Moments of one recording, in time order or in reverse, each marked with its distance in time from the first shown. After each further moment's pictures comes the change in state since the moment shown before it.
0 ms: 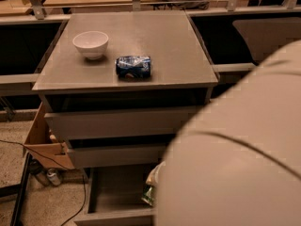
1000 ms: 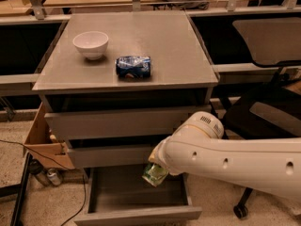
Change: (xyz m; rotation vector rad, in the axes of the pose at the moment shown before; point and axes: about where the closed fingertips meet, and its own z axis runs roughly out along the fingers) arm 0.033 -0.034 -0.128 0.024 0.098 0.052
